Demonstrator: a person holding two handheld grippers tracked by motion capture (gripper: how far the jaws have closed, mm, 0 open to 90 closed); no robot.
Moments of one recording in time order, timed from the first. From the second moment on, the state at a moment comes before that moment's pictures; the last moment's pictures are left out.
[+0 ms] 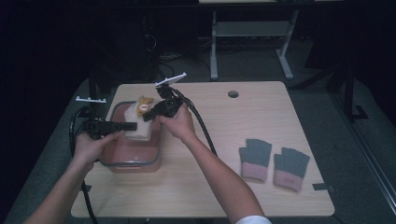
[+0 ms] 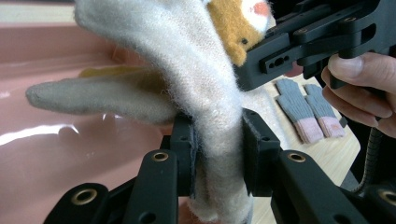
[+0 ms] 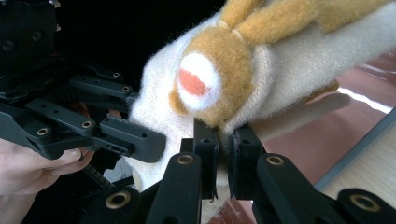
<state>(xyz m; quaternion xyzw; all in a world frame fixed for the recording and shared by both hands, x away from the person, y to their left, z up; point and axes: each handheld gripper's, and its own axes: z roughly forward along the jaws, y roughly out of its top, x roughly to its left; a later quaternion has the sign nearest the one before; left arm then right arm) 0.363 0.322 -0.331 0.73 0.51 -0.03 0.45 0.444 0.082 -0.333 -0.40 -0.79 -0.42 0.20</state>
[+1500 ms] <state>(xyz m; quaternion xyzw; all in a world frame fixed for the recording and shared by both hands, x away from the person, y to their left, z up) 0.373 0.327 -0.399 0.76 0.58 -0.03 0.30 0.444 0.107 -0.377 -0.41 -0.83 -0.32 0.18</state>
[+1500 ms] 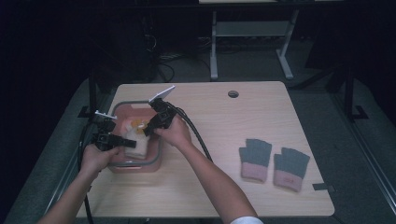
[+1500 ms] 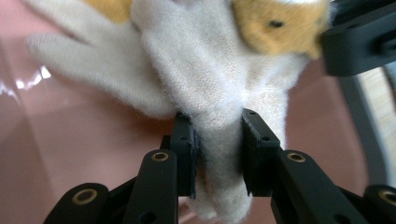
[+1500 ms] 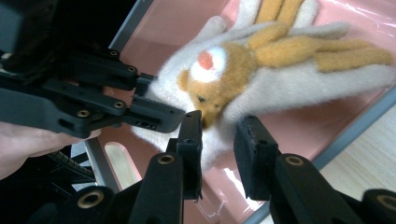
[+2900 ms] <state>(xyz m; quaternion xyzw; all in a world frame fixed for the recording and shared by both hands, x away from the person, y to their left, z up) 0.381 0.315 -0.391 0.79 0.57 0.02 0.23 0.434 0.064 -0.358 -0.41 -0.82 -0.36 0.19</state>
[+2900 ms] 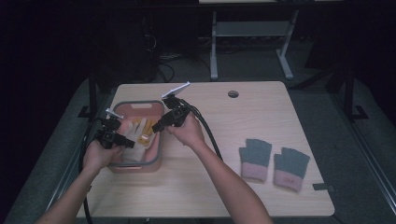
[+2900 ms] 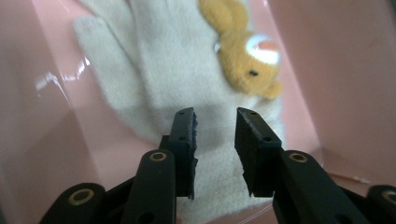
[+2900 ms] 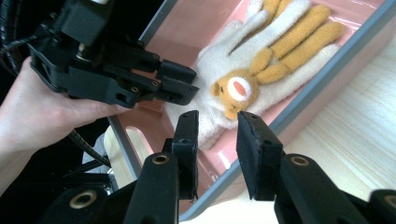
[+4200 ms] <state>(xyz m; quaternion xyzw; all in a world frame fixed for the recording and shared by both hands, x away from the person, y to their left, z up) 0.370 0.245 -0.344 0.79 0.49 0.00 0.35 0.421 -0.021 -0.358 -0.44 -0.79 -0.39 0.17</state>
